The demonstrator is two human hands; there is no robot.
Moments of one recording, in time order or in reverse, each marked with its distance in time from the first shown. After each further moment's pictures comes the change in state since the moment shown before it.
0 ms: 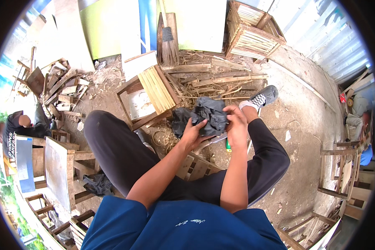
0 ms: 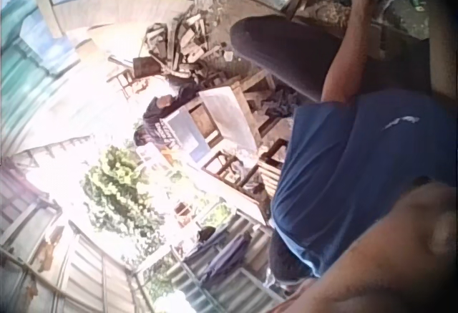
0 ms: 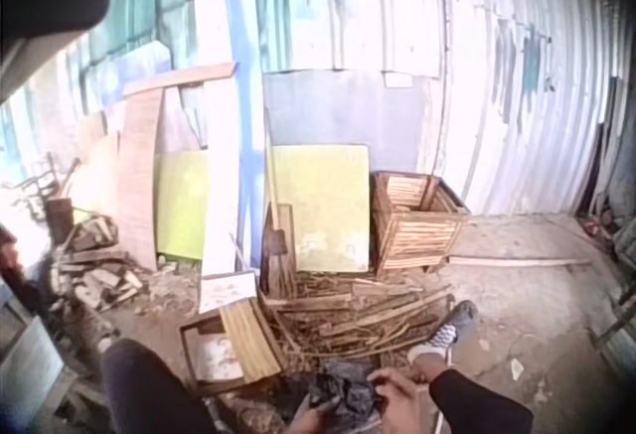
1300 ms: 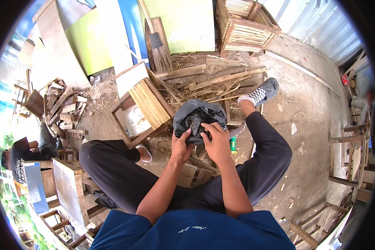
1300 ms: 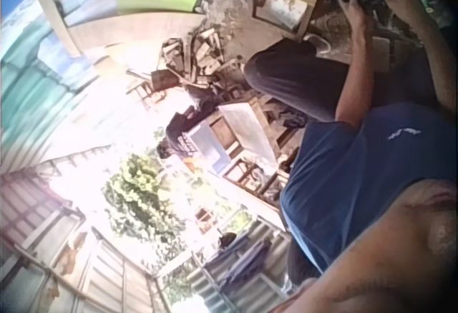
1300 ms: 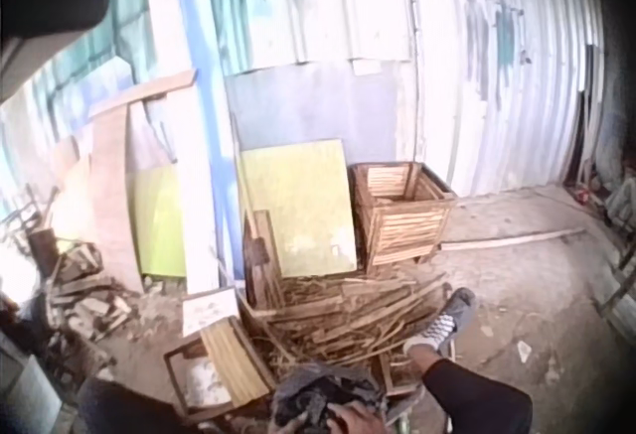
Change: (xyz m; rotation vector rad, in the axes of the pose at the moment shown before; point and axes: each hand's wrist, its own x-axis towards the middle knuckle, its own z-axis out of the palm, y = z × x) left_hand 0.000 0.011 -0.024 -0.275 -0.051 0.299; right_hand -0.023 0.032 0.032 -1.187 -0.006 -0.238
